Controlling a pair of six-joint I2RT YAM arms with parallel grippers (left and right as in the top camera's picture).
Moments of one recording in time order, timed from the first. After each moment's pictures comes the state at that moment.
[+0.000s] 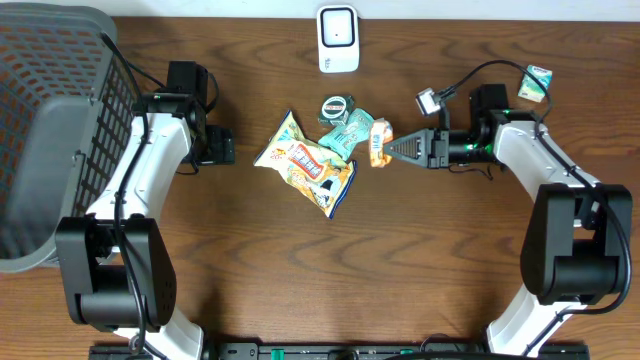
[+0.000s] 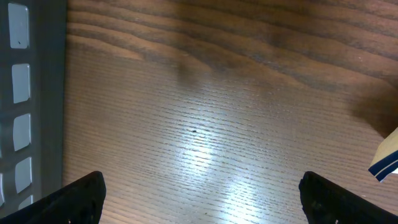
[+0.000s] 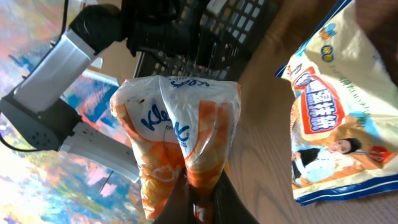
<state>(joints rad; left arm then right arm) -0.03 1.79 1.35 -0.93 -0.17 -0.14 0.02 1.92 1.26 -0.80 -1.51 -0.35</state>
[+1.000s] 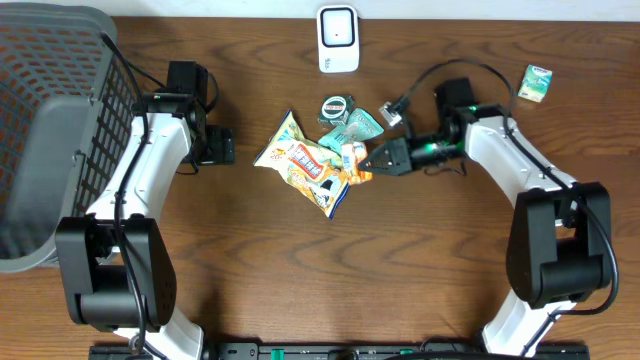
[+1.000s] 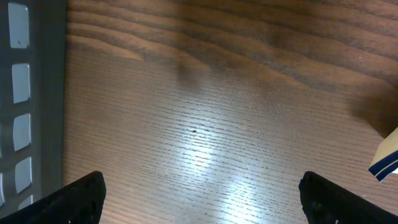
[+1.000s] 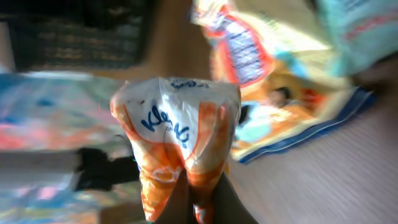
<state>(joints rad) -0.03 1.79 1.35 -0.93 -0.17 -0.14 0.18 1.92 1.35 -0.83 -1.02 -0.13</state>
